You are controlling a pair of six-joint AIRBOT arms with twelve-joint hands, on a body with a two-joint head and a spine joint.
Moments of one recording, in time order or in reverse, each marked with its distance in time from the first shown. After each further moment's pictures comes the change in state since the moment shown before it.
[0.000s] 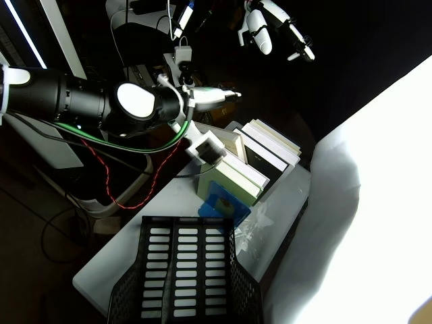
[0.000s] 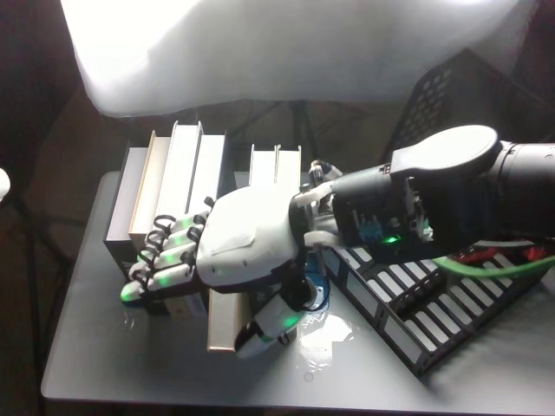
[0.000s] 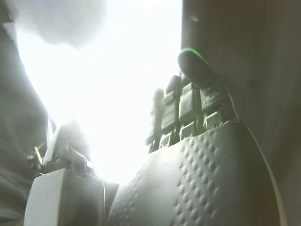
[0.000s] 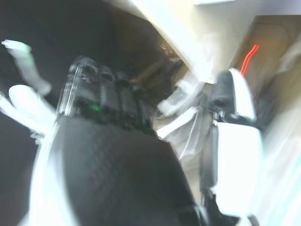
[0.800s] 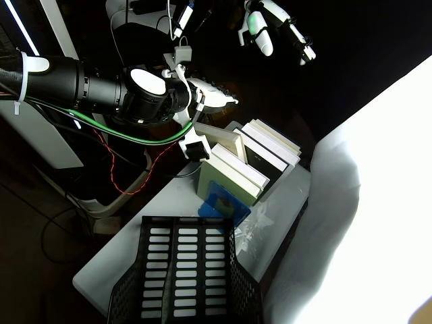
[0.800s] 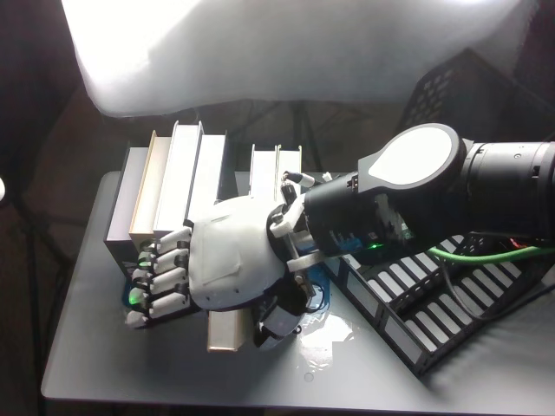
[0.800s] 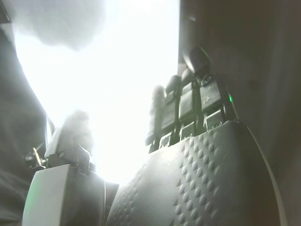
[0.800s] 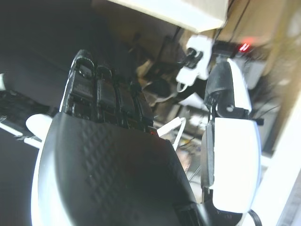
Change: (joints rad) left arm 0.011 -0.002 0.001 -0.011 -0.010 0.000; right arm 0.026 -0.046 0.011 -0.328 -0.011 0.024
